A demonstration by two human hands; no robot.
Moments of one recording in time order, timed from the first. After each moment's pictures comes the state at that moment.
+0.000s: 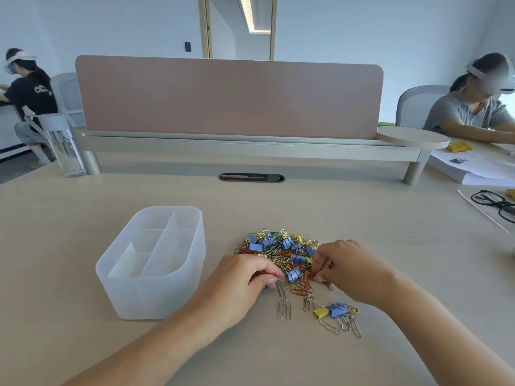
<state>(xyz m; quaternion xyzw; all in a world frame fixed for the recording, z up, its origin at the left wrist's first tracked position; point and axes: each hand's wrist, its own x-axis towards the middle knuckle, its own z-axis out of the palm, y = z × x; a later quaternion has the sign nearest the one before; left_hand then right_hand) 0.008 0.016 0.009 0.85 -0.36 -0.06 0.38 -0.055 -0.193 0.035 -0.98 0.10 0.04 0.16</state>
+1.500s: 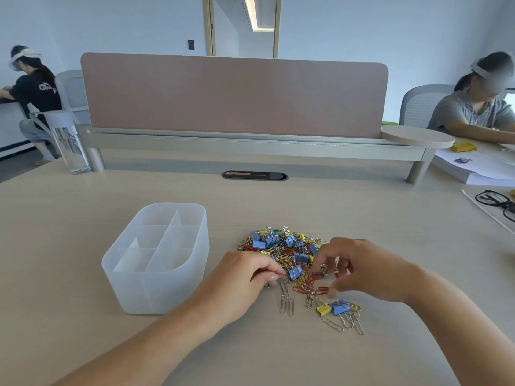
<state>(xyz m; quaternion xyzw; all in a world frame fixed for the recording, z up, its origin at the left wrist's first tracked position) 0.012 0.018 0.006 0.85 -0.37 -0.06 0.37 -0.069 -0.213 0.043 -0.97 -0.01 0.05 0.23</state>
